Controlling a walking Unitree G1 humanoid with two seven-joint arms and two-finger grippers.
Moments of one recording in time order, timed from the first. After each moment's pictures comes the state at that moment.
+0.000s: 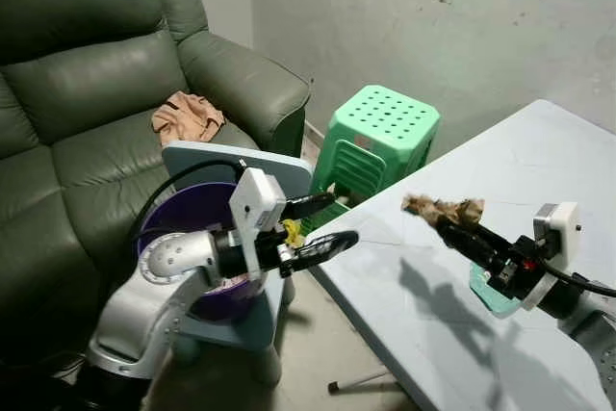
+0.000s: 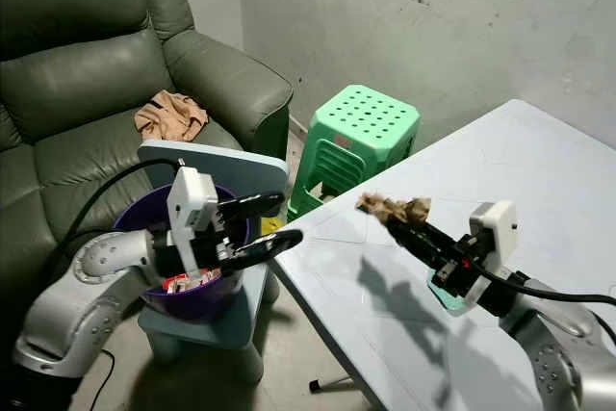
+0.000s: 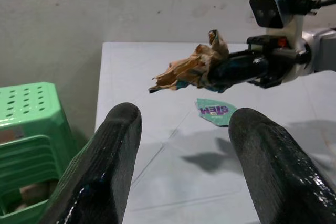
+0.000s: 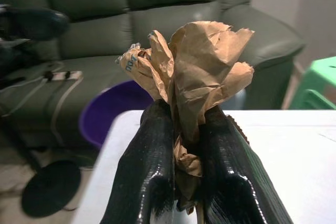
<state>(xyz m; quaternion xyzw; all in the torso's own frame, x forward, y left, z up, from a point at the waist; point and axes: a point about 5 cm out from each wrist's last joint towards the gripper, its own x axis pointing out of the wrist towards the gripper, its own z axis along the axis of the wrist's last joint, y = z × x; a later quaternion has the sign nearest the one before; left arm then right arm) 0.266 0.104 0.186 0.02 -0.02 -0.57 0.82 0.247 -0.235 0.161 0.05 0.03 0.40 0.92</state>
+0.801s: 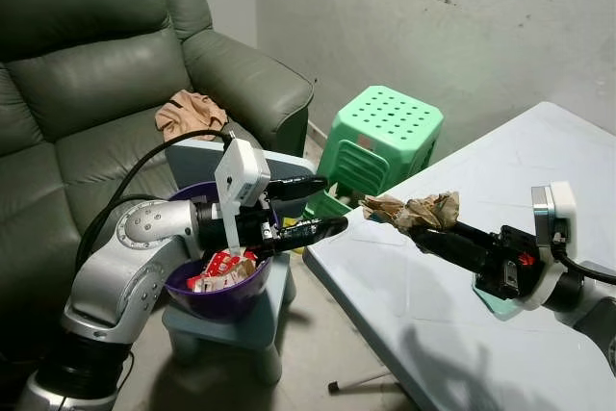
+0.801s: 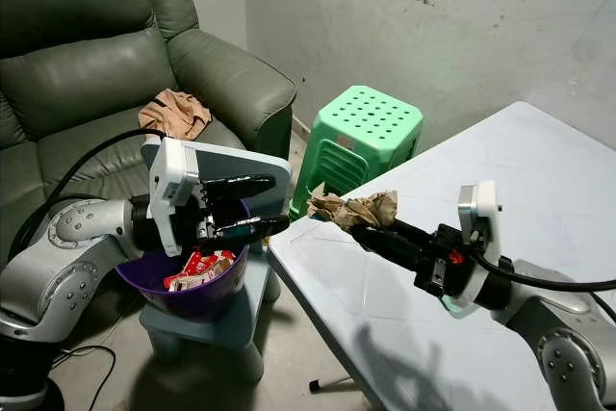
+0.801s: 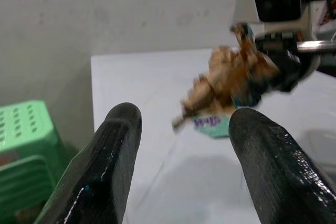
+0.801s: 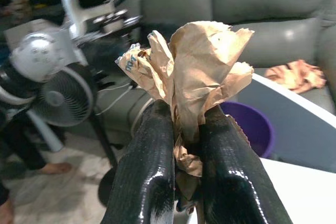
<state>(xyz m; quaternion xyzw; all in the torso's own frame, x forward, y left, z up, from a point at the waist) 0.282 0.103 0.220 0.03 -0.04 -0.61 0.79 0.237 -0.195 0.197 0.09 0.01 0.54 0.83</state>
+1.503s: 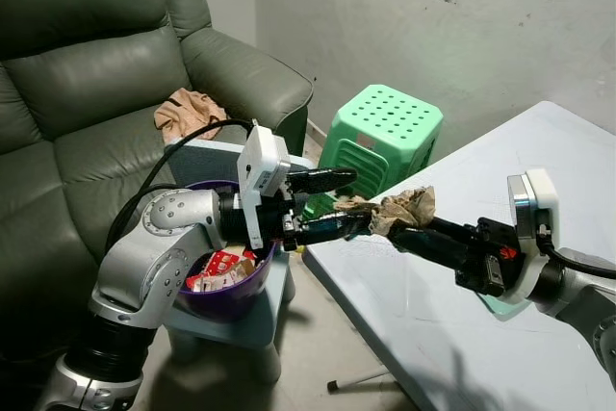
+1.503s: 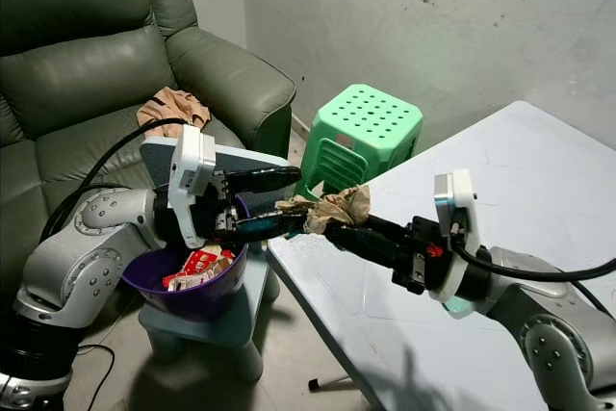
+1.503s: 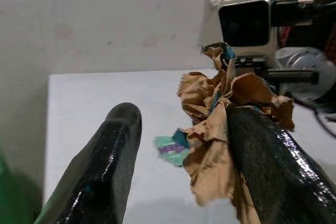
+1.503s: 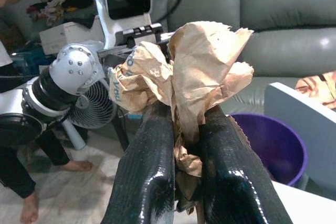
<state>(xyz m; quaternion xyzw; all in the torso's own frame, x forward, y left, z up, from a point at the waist) 0.278 0.083 0.222 -0.03 -0.05 -0.66 0.75 0.238 -0.176 0.211 0.09 0.00 0.59 0.80</state>
